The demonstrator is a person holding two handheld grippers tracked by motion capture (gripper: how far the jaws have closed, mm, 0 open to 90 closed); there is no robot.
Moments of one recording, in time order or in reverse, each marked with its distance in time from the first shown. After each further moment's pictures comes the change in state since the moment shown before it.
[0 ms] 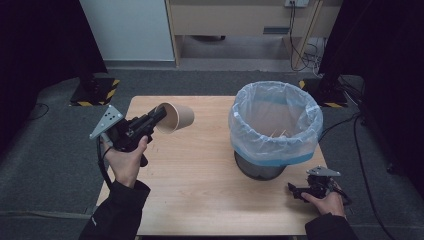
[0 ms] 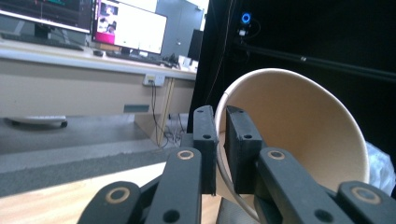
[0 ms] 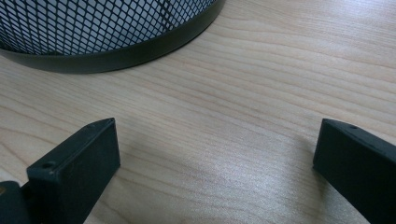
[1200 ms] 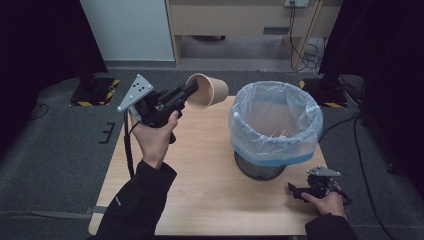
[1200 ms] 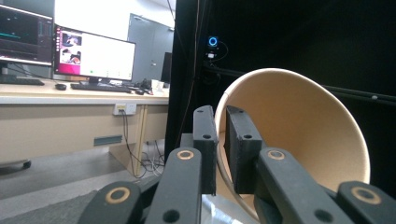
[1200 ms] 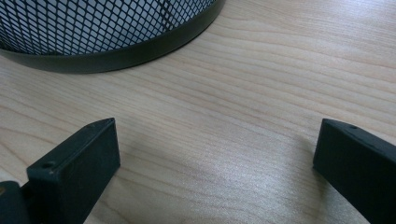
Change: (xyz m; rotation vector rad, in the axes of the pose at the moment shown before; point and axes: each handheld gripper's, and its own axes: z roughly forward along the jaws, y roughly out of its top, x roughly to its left) left arm -0.057 0.050 0.065 -0.076 -0.110 0.054; right arm 0.000 0.000 0.000 0.000 0.000 0.000
